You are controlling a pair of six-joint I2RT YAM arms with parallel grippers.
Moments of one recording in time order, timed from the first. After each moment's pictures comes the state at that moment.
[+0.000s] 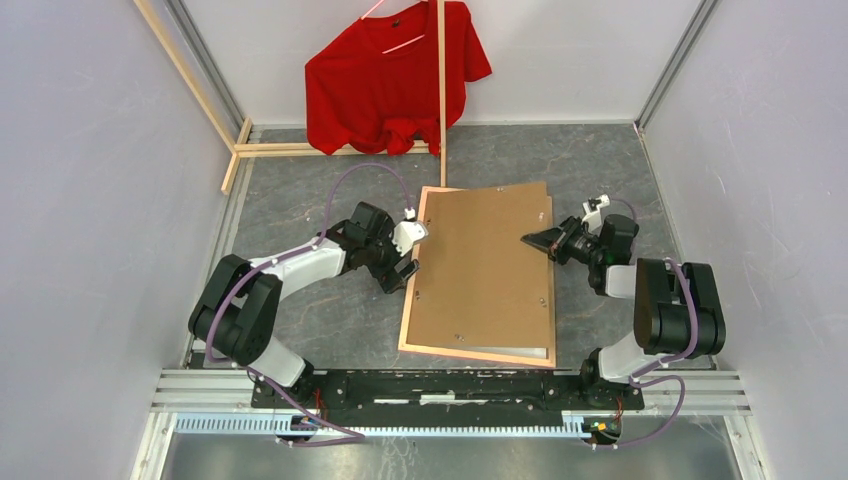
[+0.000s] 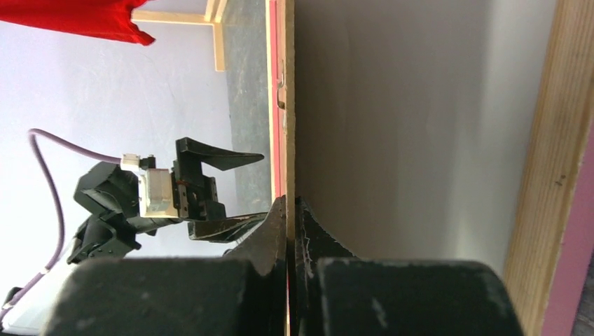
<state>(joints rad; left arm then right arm) -0.51 1.55 0.81 -0.26 0.31 0.47 -0.13 1.55 0.41 0.69 -0.88 0.98</state>
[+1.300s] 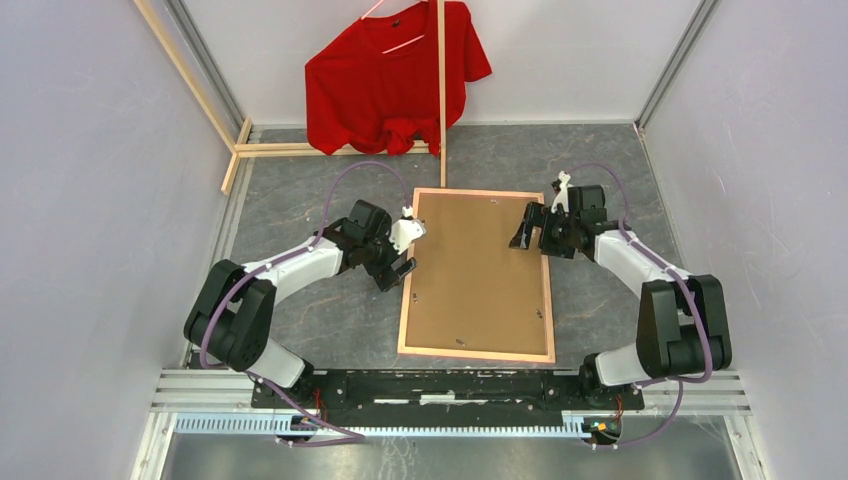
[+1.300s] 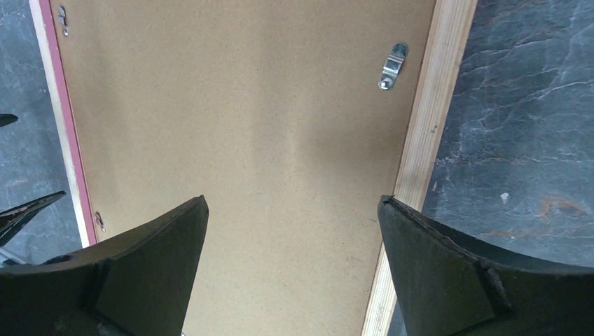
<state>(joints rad) -0.51 1.51 0.83 -0.31 0.24 0.49 0.11 1.44 0.80 -0.27 -0.35 0.33</state>
